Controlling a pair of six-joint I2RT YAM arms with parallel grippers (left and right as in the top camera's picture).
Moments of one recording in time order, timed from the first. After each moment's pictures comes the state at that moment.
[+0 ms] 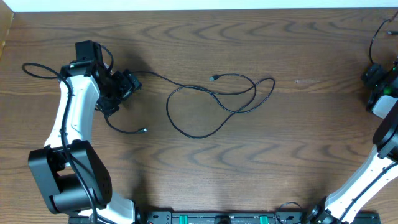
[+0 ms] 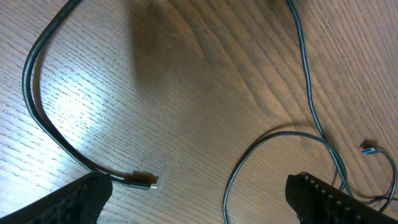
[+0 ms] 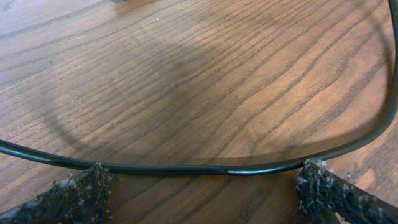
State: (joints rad) left arm 0.18 1.74 1.34 -0.95 0.23 -0.54; right arm -0.56 2.30 1.24 0.49 0.07 0.10
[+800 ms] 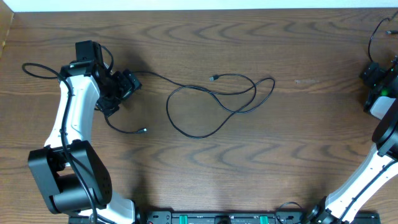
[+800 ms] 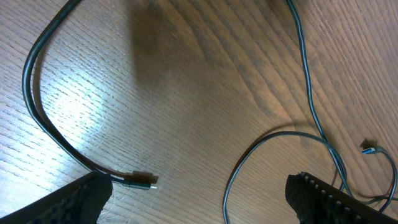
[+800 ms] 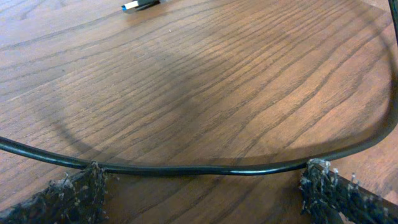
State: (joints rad) left arm 0.18 1.74 1.34 -0.95 0.23 -0.54; right arm -0.55 2.33 1.24 0.58 0.05 0.08
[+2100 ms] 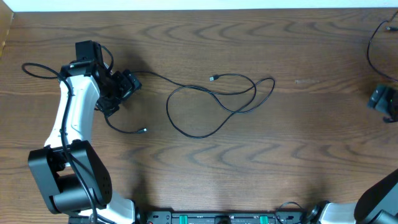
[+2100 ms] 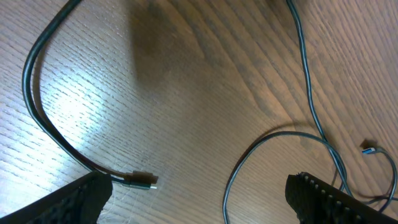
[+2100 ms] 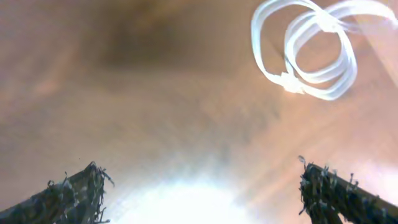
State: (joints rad) left arm 0.18 1.74 1.34 -0.95 0.23 -0.54; right arm -0.54 1.57 1.18 -0.69 0.28 0.03
